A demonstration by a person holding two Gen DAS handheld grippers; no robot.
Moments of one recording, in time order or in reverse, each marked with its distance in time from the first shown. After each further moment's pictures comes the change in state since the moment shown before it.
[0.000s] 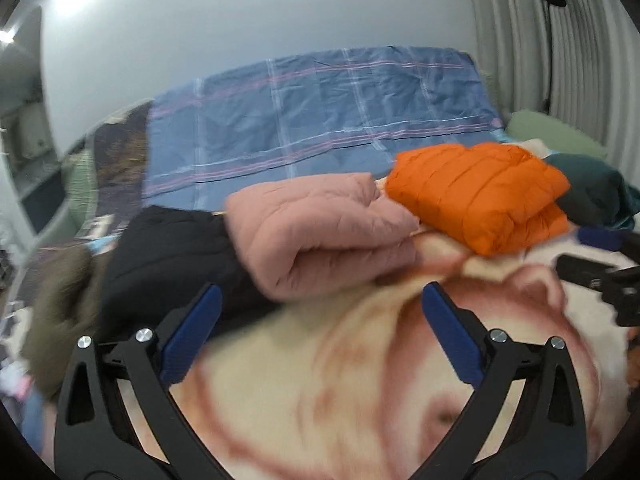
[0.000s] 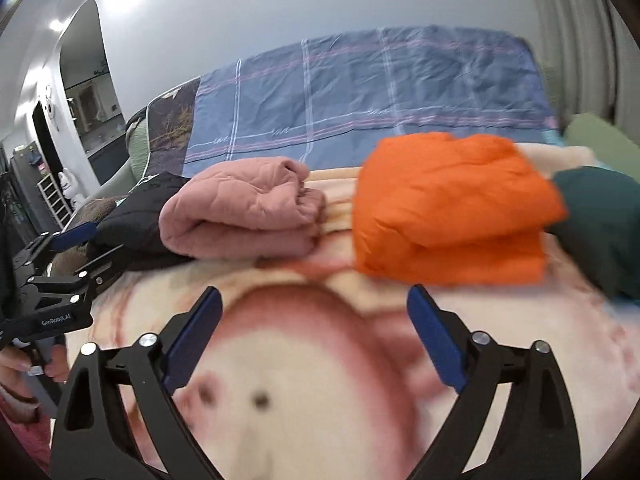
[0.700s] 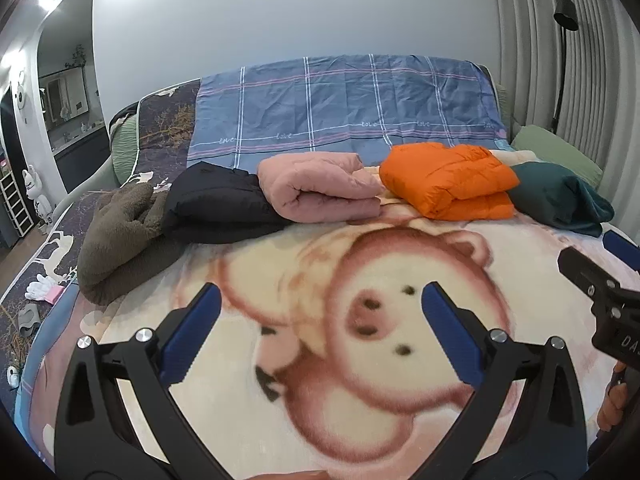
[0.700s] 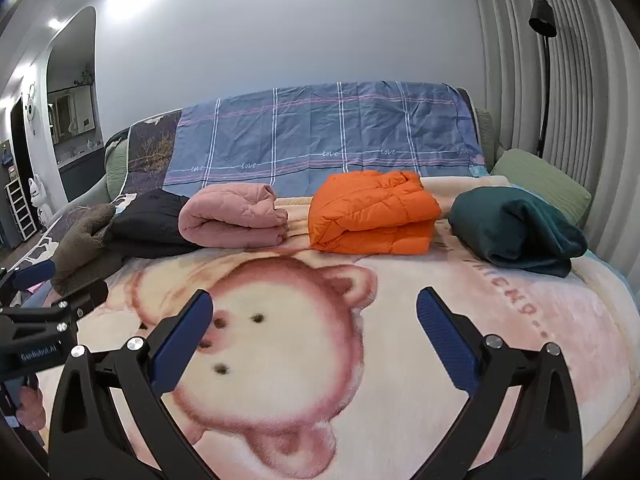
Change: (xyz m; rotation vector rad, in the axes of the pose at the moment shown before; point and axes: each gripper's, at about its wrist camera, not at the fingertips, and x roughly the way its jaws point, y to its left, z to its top) left arm -0.163 -0.042 -0.052 -0.128 0.040 0.050; right arm -0.143 0.028 -0.053 -0.018 -0.131 -0.160
